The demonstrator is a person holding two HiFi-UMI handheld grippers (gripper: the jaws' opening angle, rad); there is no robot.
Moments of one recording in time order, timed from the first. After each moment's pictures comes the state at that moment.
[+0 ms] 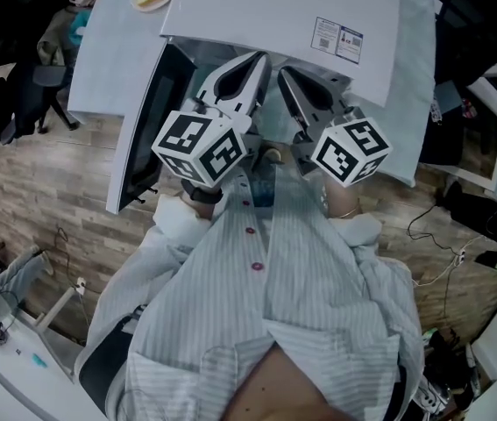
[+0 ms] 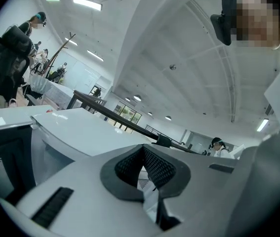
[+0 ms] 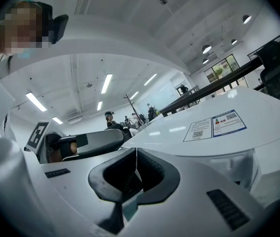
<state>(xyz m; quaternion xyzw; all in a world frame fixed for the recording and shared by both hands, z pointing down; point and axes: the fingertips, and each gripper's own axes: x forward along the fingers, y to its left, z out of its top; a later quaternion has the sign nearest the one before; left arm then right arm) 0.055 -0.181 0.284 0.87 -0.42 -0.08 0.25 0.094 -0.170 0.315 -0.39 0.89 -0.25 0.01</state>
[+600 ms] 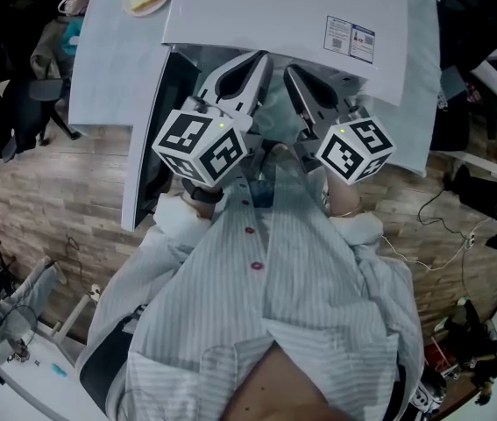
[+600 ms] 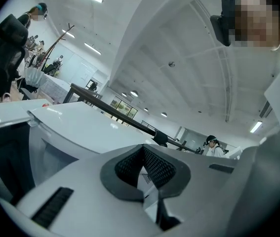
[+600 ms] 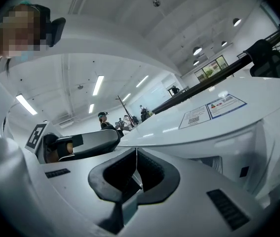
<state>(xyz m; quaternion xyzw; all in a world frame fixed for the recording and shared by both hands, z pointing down) 0.041 -0.201 0.306 0.88 -0.39 -0.06 0.26 0.087 -0.188 0.340 -0.43 0.86 -0.27 0.02</state>
